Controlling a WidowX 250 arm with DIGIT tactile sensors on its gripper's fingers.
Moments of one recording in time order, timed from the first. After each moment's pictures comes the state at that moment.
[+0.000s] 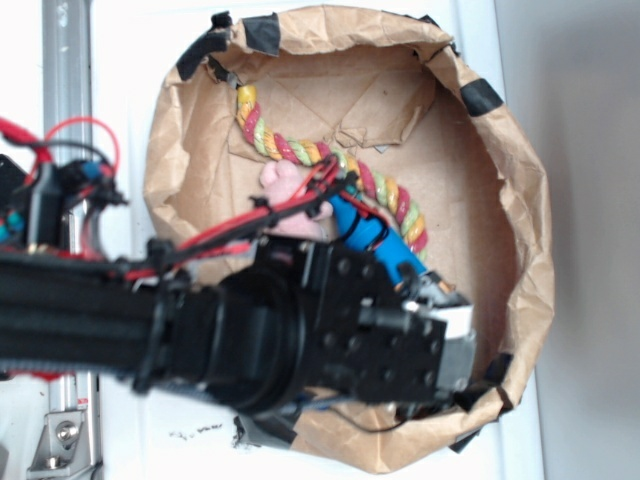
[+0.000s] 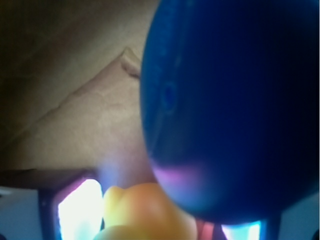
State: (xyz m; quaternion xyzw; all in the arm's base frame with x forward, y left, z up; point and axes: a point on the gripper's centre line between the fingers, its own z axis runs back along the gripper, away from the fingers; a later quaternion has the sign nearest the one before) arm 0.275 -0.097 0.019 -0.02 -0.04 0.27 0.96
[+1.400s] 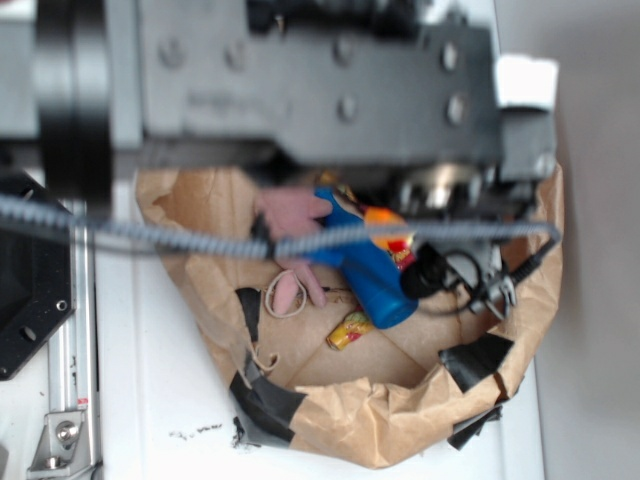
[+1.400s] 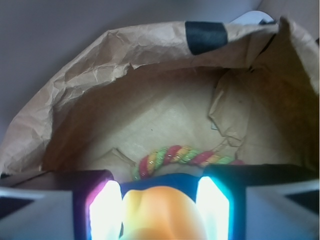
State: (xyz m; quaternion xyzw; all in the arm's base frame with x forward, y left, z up) arm 0.293 -0.005 0.143 -0.03 -0.08 0.25 0.96
